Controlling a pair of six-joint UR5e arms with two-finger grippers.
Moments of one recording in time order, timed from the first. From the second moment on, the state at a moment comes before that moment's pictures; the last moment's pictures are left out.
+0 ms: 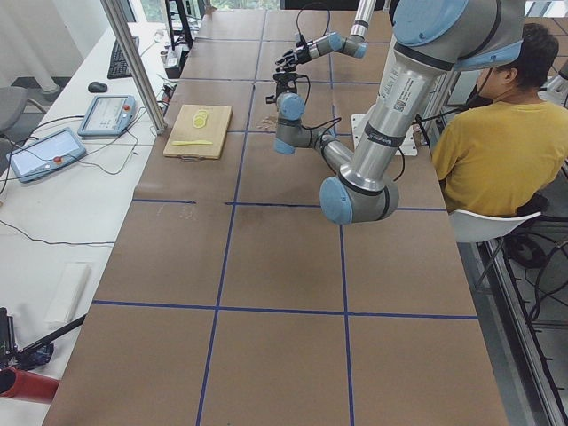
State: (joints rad) left arm -0.56 -2.13 -1.48 -2.96 -1.90 -0.17; right arm 0.26 -1.63 1.65 -0.48 0.63 1.07
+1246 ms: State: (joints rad) left arm -0.56 -2.13 -1.48 -2.96 -1.90 -0.17; right arm 0.22 -1.63 1.56 -0.43 0.62 1.10
